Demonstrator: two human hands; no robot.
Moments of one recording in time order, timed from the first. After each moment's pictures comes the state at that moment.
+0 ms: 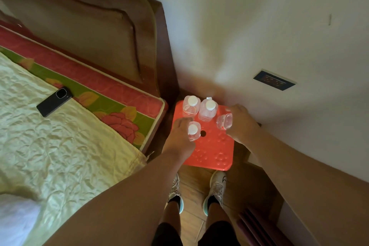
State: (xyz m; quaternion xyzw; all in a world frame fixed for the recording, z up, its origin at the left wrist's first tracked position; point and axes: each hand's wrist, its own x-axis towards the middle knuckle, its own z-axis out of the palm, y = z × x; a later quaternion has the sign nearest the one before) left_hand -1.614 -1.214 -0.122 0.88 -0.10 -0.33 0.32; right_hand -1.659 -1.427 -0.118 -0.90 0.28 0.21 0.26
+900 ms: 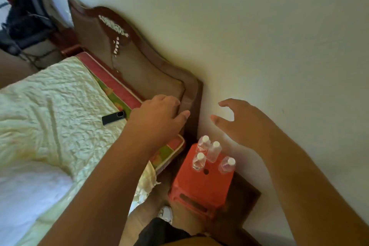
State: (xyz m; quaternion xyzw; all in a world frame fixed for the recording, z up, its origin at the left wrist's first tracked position) left_hand -1.667 -1.138 0.290 0.98 -0.10 -0.06 0.17; right_hand -1.691 -1.358 0.273 -0.96 0.06 0.09 0.25
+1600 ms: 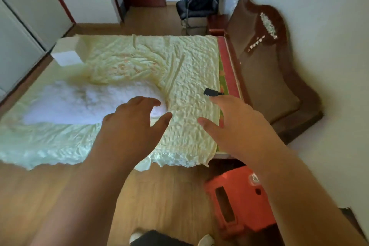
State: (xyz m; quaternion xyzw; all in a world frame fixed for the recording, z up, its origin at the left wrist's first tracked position) left_hand -1.962 -1.006 0.324 0.92 0.35 0.08 0.15; right_hand -1.812 -1.165 0.319 -0.89 -0.40 0.08 0.18
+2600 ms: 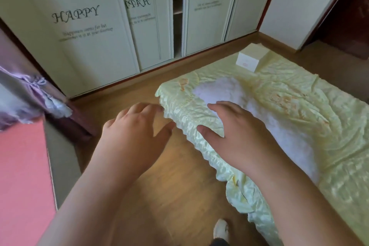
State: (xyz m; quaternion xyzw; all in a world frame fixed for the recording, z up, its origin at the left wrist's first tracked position) left_hand -2.402 -0.784 0.340 0.65 0.74 0.11 0.10; right_hand -2.193 -0.757 0.341 -0.60 -0.78 0.11 0.12
